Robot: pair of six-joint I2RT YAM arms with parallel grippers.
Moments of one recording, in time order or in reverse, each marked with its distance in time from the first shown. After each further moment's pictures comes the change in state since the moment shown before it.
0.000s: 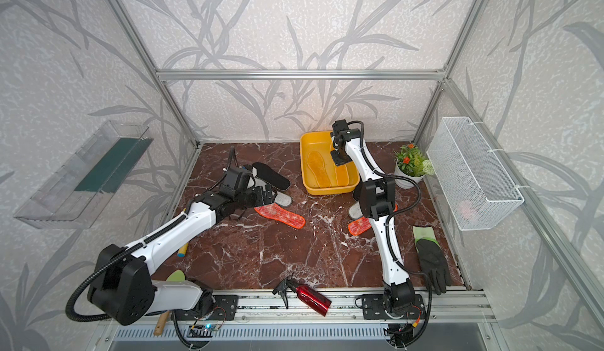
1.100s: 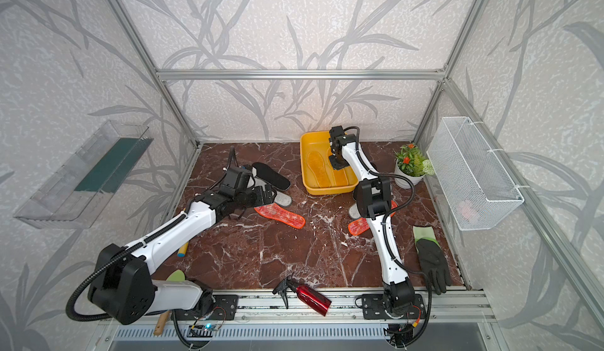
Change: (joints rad) left arm 0.002 0.001 0.006 -0.015 -0.001 0.000; right arm 0.004 0.074 -0.003 0.047 0.032 0.034
